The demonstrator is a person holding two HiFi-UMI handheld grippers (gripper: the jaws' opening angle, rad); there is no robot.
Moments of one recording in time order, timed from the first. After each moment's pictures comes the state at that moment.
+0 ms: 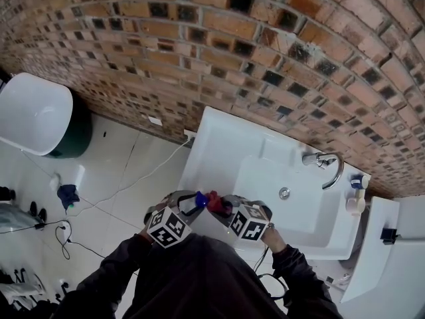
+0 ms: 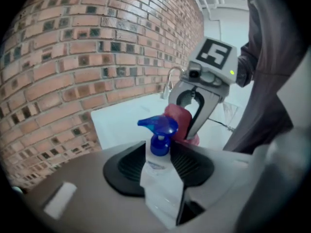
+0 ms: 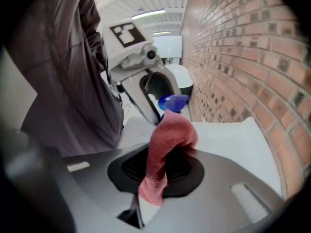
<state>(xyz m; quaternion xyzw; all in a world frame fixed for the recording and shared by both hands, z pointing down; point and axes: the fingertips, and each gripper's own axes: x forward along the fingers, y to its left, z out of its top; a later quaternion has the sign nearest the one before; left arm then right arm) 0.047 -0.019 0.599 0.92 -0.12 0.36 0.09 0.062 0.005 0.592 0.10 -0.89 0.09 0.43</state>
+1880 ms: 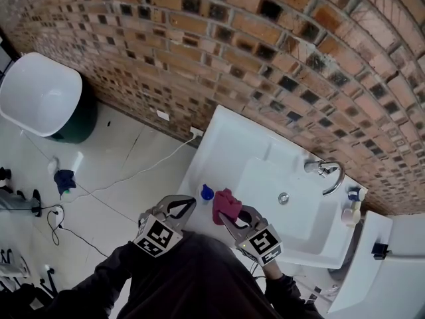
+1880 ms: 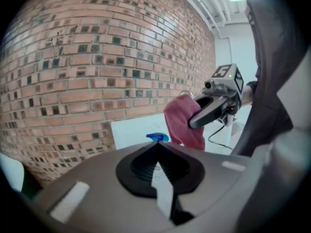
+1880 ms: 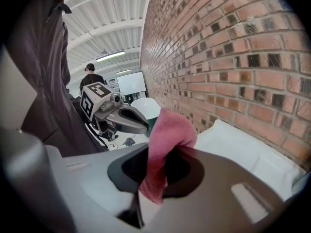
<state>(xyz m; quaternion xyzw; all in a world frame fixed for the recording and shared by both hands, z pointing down) 0.009 -0.009 0.533 0.94 -0.22 0.25 0.10 0.070 0.010 0.503 0.32 -0.90 0.17 0.24</state>
